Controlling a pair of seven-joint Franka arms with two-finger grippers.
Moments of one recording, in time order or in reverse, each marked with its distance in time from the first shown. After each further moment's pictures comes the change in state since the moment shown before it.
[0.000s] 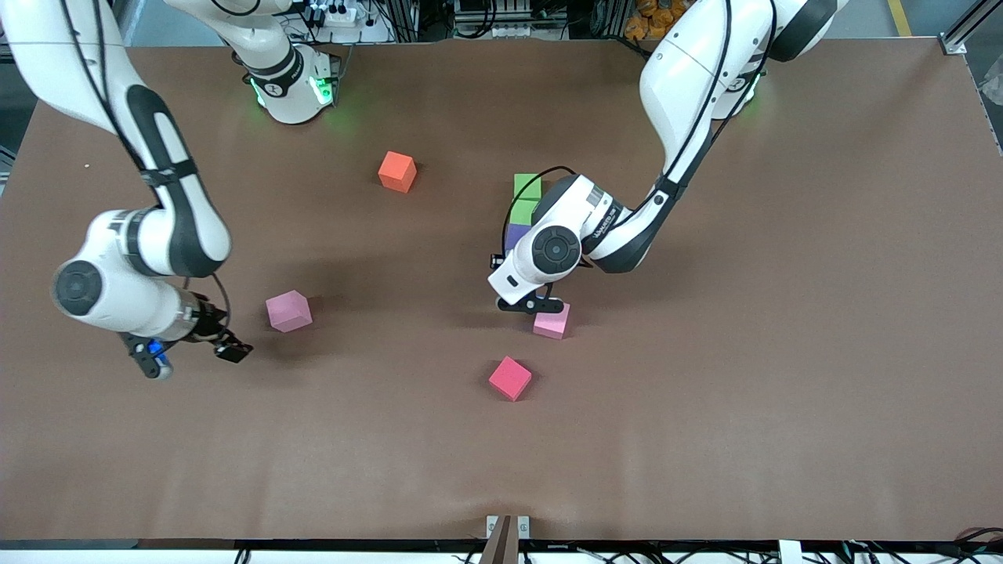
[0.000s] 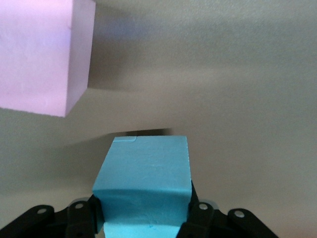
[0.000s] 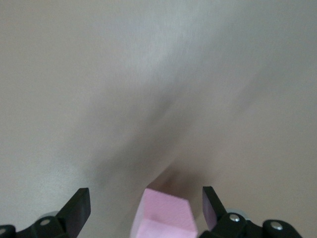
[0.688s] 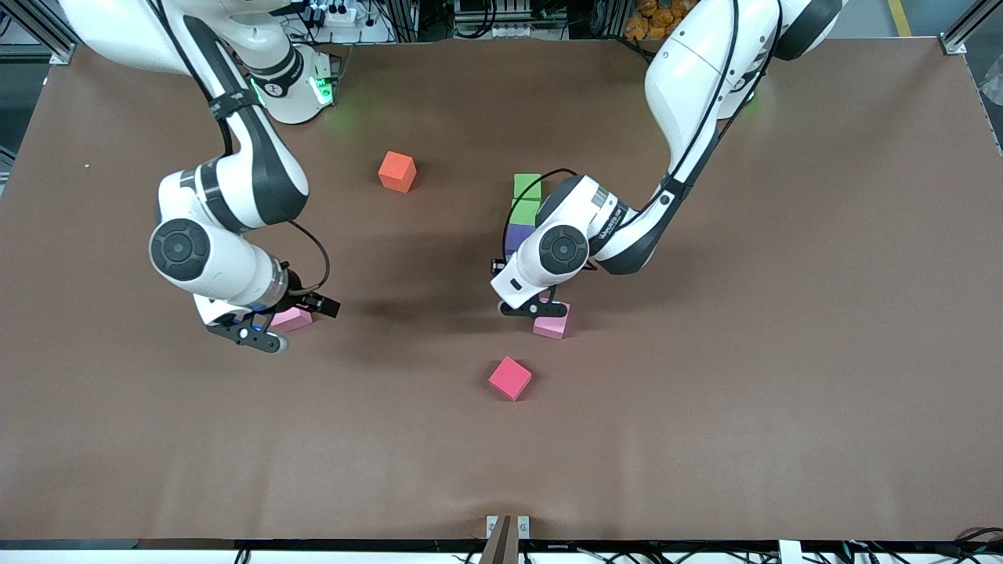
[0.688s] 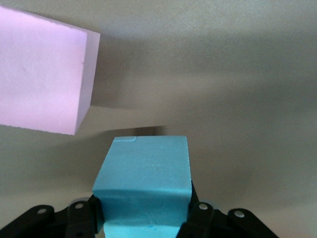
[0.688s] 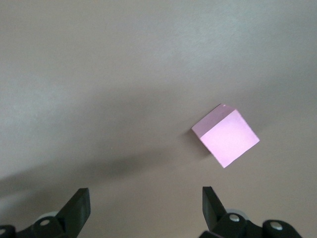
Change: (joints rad) left arm 0.015 -0.009 -0.005 0.004 -0.013 0.049 0.000; right arm 0.088 -0.107 0.146 0.092 -0.041 -0.234 -0.303
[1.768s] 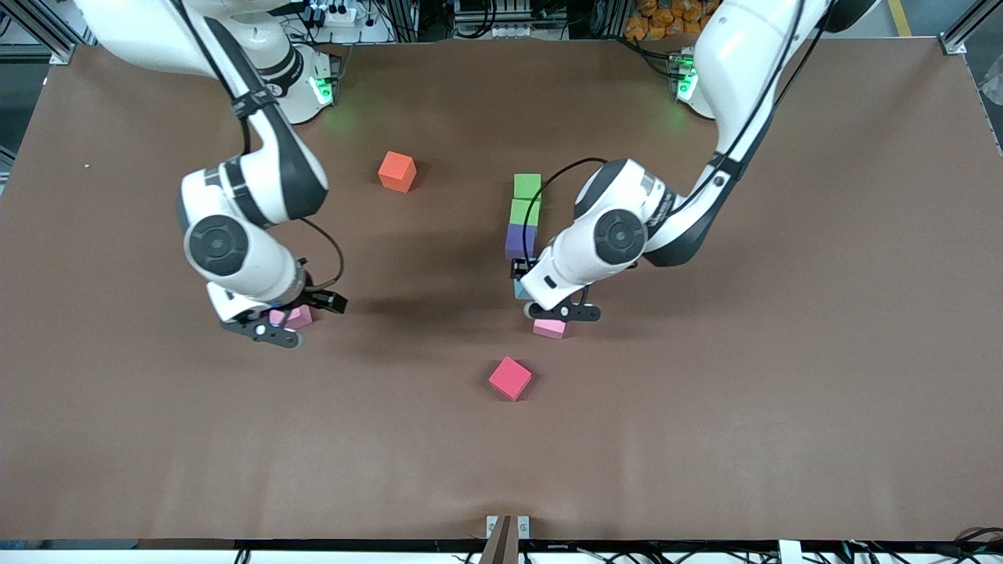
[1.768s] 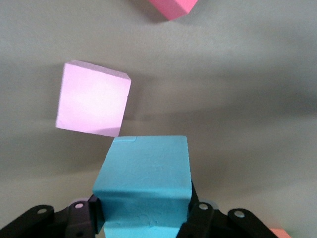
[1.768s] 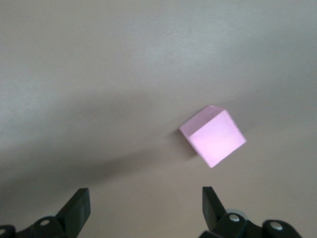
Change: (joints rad) left arm 0.131 -0.111 -0.080 -0.057 0.002 0.010 0.030; right arm 0.044 0.004 0.000 0.001 -0.110 -0.047 0.021
